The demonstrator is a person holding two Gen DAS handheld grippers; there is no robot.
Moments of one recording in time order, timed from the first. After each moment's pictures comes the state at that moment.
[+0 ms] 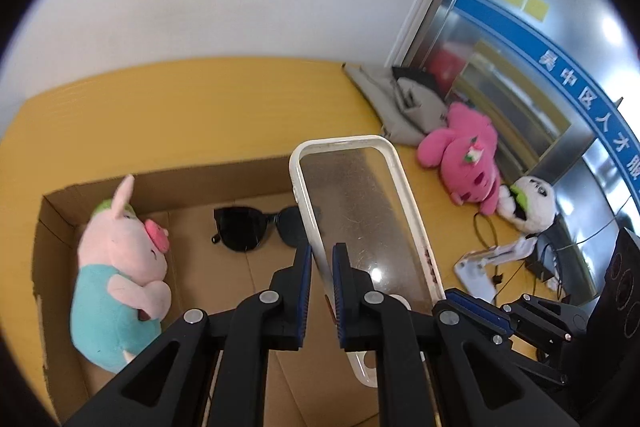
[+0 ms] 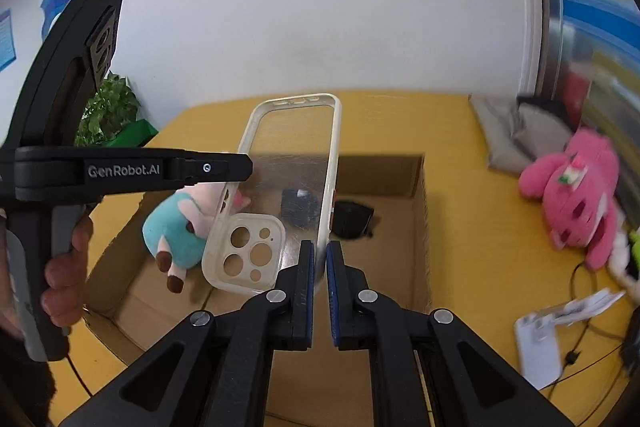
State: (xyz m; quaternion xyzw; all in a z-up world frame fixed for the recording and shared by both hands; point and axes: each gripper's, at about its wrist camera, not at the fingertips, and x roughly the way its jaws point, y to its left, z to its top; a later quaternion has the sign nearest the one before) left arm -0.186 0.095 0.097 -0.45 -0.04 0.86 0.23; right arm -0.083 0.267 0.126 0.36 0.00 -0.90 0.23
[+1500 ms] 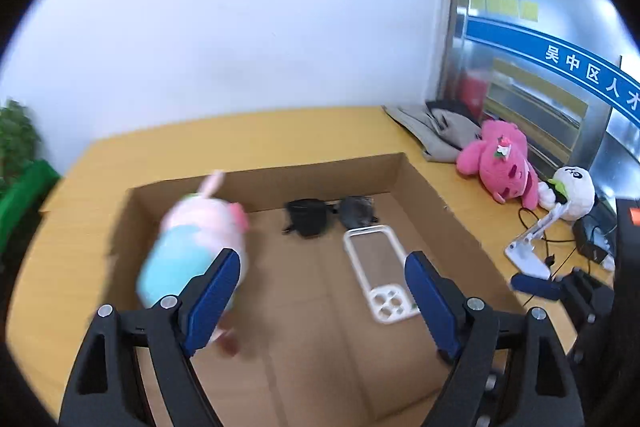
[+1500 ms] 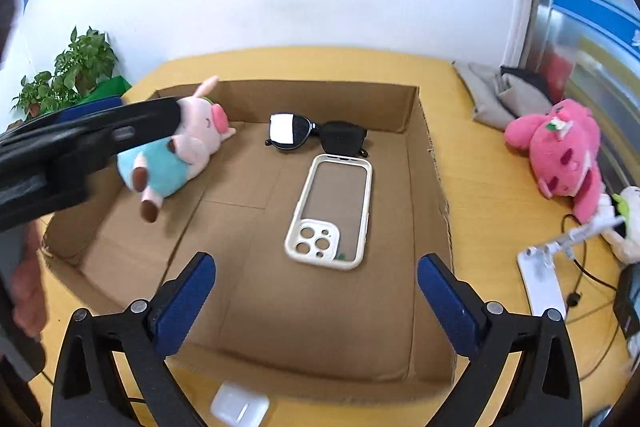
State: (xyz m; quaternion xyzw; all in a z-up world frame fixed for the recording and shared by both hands) left arm -0.057 0.051 0.095 -0.31 0.02 0.94 0.13; right arm -0.018 0.247 0.078 0.39 0.06 -0.90 0.17
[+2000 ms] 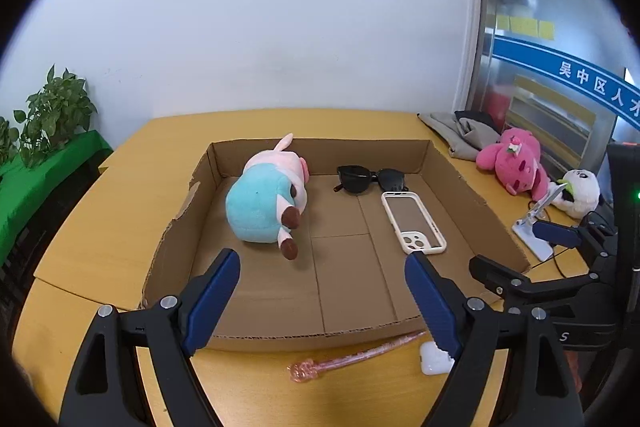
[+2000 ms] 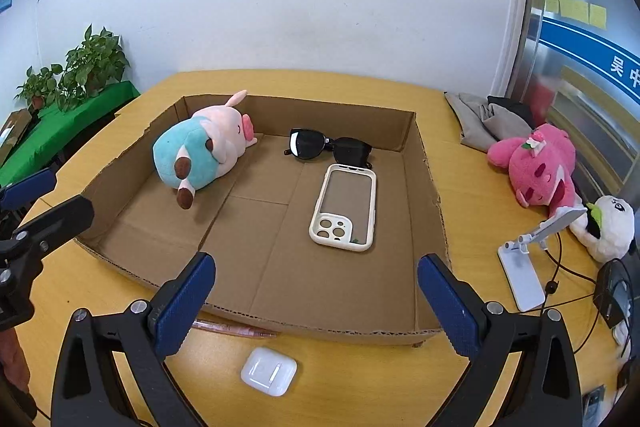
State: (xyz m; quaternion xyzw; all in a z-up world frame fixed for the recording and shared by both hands) left arm 0.045 0.007 0.090 -0.29 -0.01 0.95 0.07; right arm 0.046 0.235 0.097 0.34 0.09 -0.92 0.16
